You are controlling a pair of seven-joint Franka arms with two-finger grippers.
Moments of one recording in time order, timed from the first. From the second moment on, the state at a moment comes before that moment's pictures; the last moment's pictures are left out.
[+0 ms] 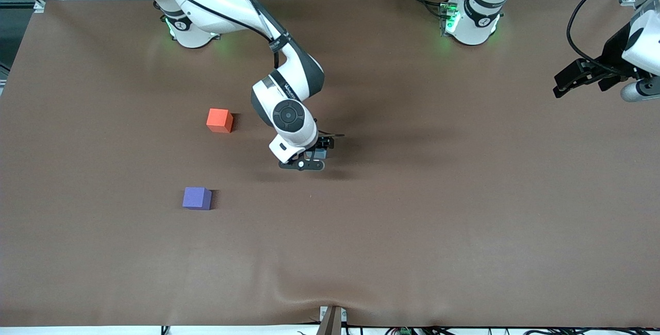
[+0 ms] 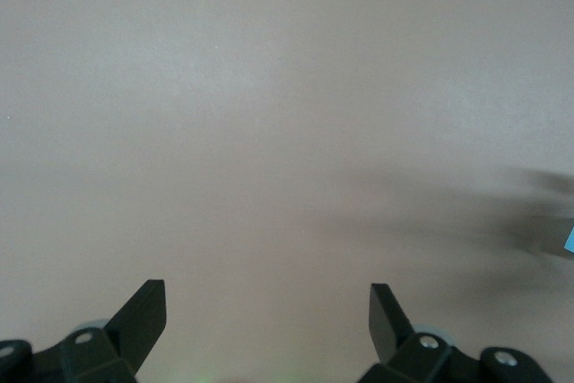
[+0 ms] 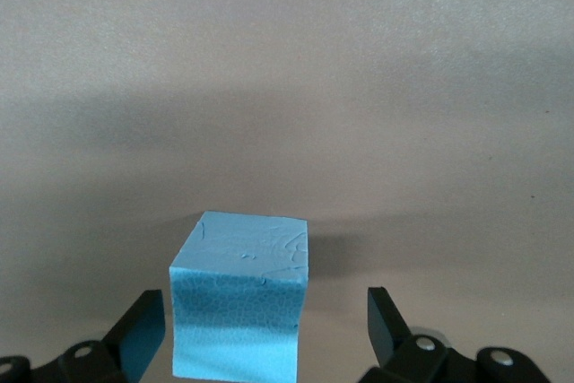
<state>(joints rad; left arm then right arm) -0.09 -0.08 0.00 -1.66 0.01 1.58 -0.23 0.69 0.69 0.01 -1.56 0.17 2.17 0.66</state>
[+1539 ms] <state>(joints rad) -0.01 -0.07 -0.12 -1.64 0.01 1.56 -0.23 0.32 0.57 -0.02 -1.54 0.17 1.80 0.23</state>
